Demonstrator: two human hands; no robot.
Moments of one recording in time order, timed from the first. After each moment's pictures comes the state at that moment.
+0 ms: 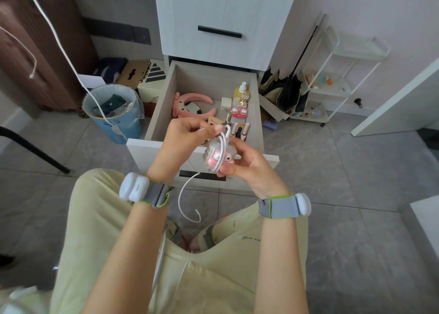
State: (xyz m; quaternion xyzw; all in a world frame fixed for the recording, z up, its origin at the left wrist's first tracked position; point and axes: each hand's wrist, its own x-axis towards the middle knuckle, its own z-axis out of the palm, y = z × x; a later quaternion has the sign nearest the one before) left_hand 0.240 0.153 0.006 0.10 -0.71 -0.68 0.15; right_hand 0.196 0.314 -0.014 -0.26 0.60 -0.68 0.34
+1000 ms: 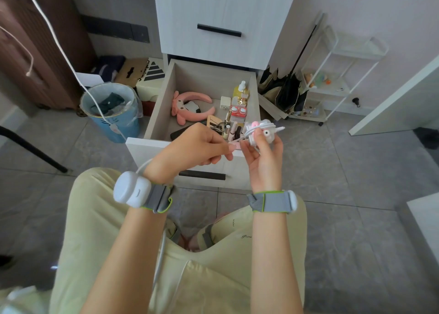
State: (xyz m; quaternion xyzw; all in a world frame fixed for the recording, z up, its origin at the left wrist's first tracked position) left_hand 0.251 0.160 0.029 0.06 -0.81 -0.58 -0.07; right_hand 0.192 0.301 -0.017 0.08 0.46 -0.88 0.10
